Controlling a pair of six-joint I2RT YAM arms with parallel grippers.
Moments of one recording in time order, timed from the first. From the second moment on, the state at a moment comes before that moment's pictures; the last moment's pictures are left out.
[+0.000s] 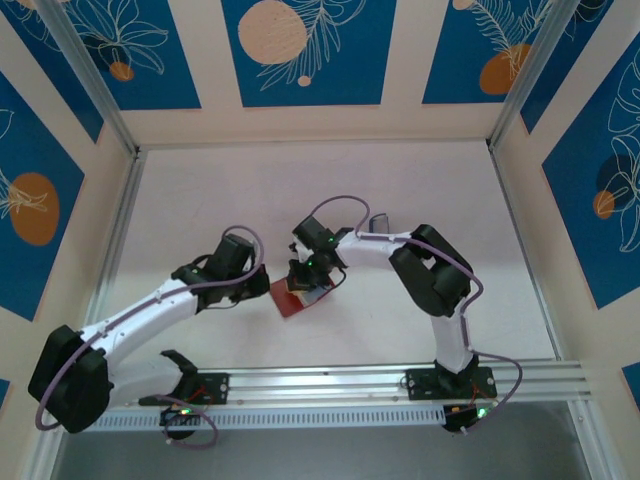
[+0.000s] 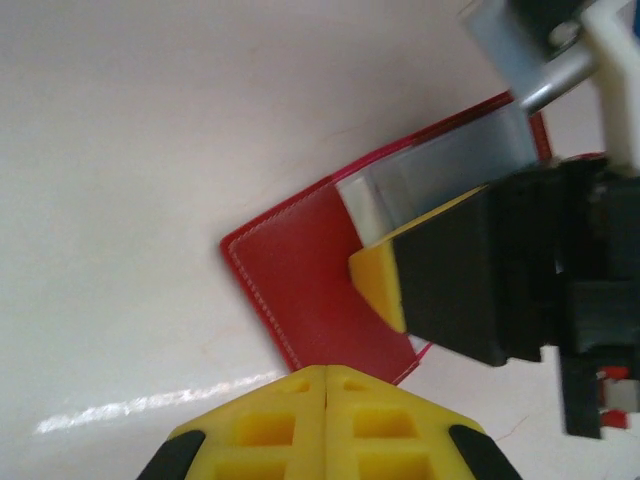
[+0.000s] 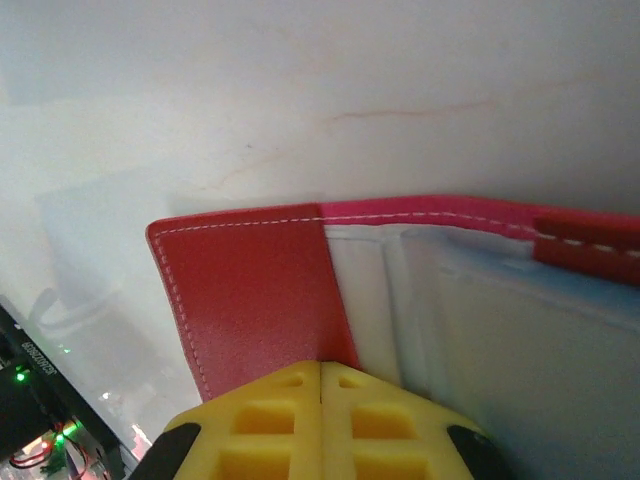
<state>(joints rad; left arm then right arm) -0.60 1.15 0.68 -0.50 0.13 -0.76 0.80 2.00 1.23 -0.41 -0.49 0.69</state>
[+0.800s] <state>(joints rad) -0.61 1.62 0.76 -0.19 0.22 -0.73 0.70 1.94 1.20 -0.48 -0.49 0.71</state>
